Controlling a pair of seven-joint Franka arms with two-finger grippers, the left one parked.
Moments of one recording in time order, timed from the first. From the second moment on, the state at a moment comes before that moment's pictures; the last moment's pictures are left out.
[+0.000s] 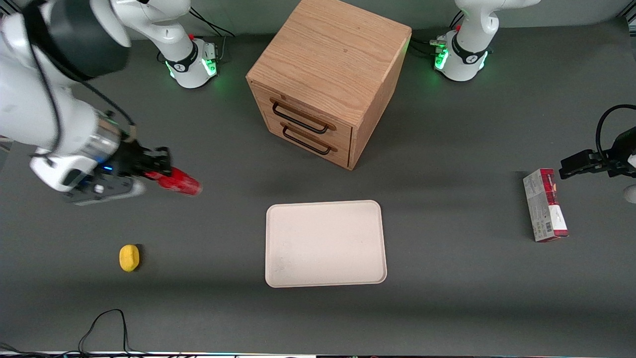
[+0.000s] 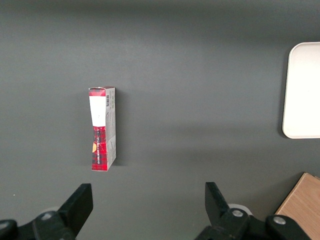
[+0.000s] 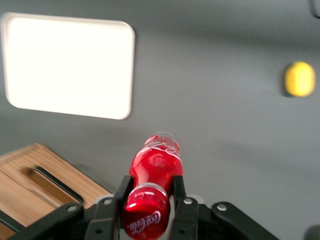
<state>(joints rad) 0.13 0.36 0.24 -1.22 0.01 1.54 0.24</state>
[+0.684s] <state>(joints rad) 0.23 0.87 0.48 -1.05 -0.41 2.02 0.47</state>
